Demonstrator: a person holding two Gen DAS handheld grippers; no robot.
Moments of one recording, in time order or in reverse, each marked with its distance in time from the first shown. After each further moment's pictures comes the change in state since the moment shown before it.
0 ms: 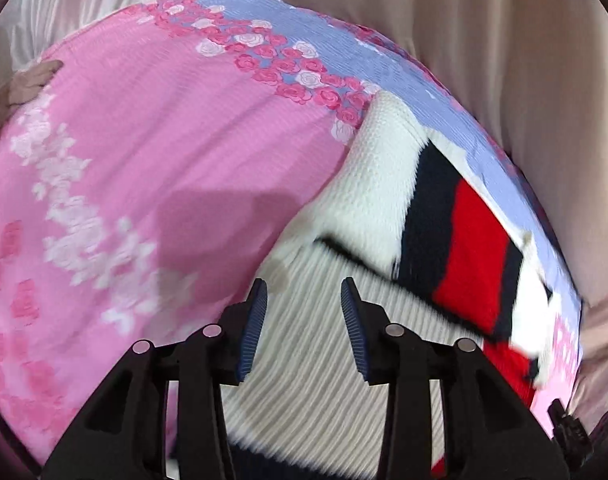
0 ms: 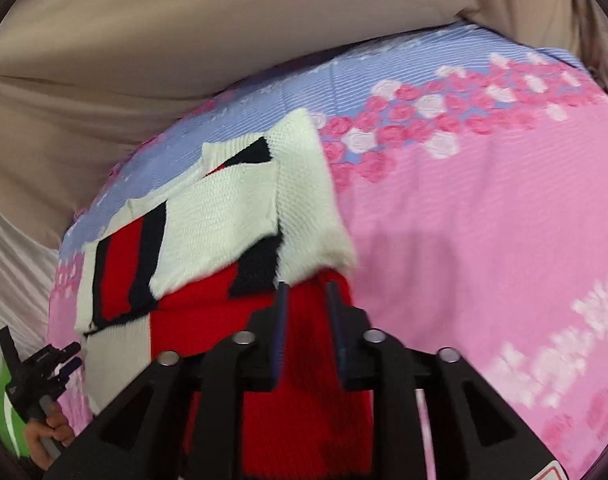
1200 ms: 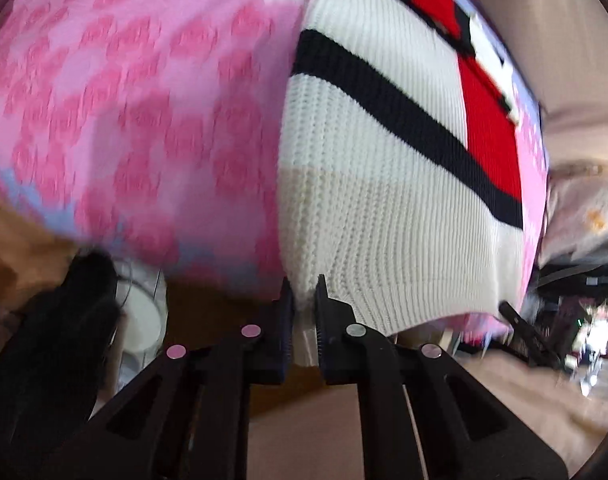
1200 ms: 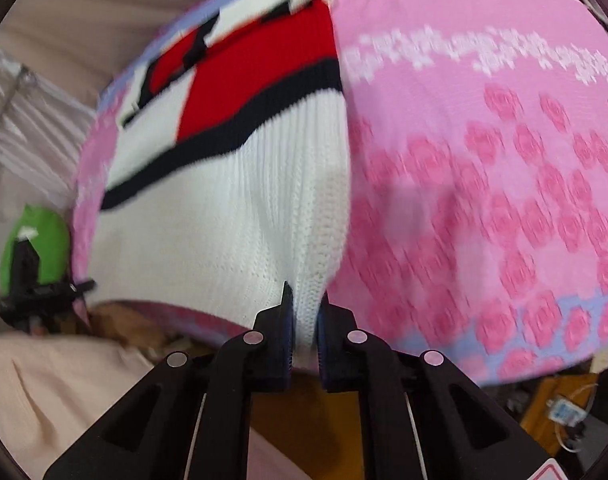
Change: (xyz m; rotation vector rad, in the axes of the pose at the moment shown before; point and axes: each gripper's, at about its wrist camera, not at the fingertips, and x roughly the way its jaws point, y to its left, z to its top) left arm -0.093 0.101 -0.173 0.205 0.611 -0.169; right arm -0.107 -0.038 -0.225 -0.135 0.391 0.069
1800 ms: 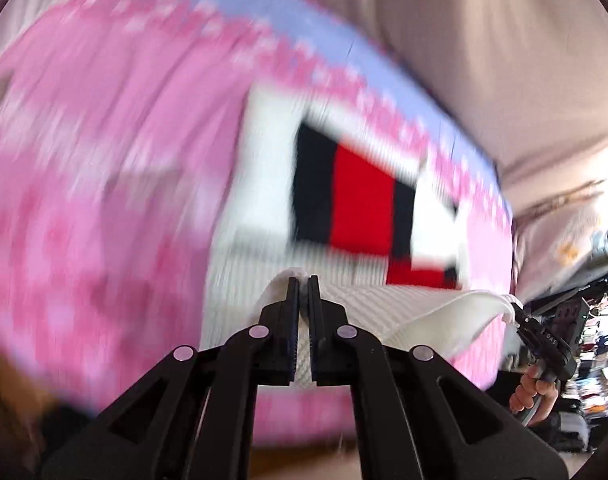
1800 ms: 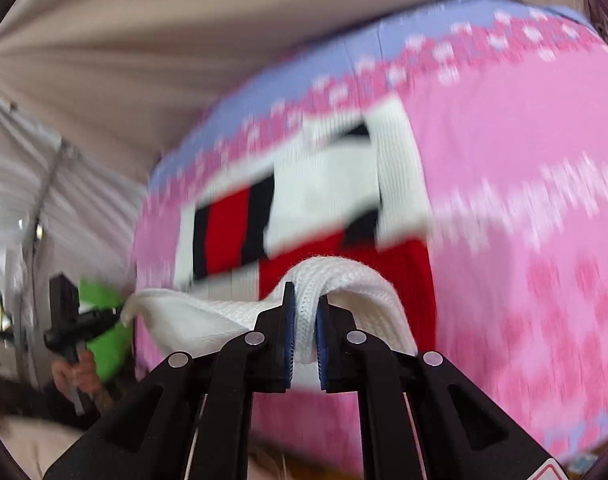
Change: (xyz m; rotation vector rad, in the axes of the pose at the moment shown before) left arm -0.076 -0.077 0.162 0.134 -0.360 -0.068; right arm -0.057 0.009 0.171 0.070 -0.290 0.242
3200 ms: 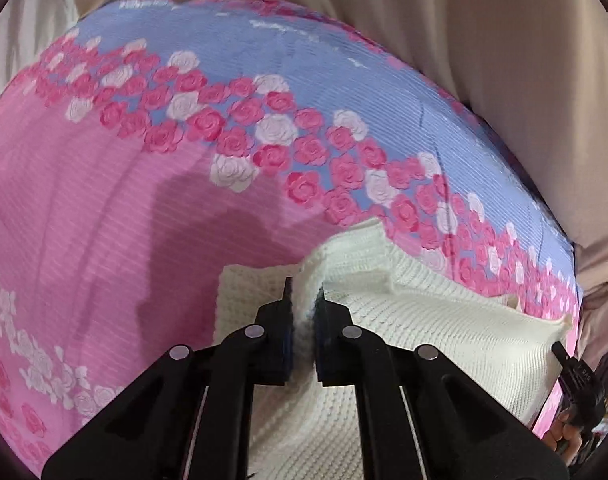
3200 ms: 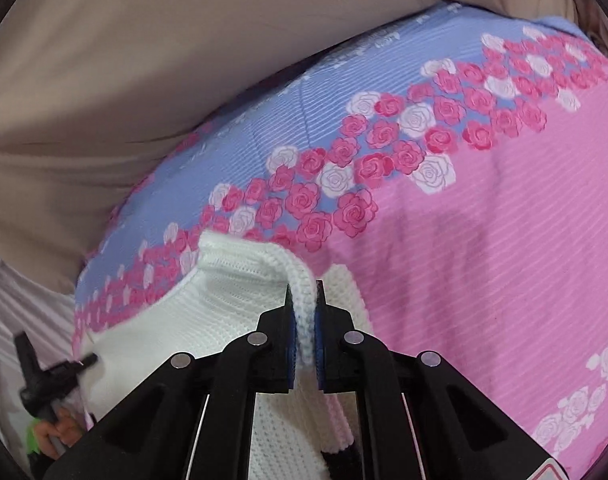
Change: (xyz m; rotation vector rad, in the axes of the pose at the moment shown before) left arm 0.130 -0.003 0.142 -0.061 -0.097 0.222; right arm 0.116 -0.058 0.128 0.154 -0.157 -0.197
